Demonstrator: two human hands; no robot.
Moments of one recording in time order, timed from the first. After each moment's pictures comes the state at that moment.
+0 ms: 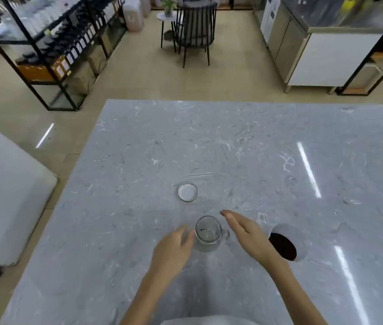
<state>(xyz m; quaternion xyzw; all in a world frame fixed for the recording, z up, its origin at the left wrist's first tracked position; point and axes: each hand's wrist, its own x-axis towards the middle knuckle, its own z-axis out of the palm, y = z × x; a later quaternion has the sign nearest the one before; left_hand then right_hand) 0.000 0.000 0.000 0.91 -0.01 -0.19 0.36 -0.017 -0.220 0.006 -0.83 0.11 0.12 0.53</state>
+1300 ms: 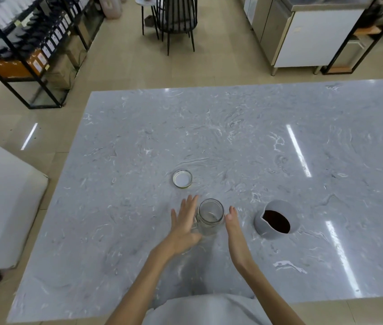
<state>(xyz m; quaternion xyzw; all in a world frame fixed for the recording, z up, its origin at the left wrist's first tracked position) 0.015 -0.008 -0.029 0.84 -0.22 -0.31 0.39 -0.066 -0.160 -0.034 -0.69 0.27 0.05 0.67</state>
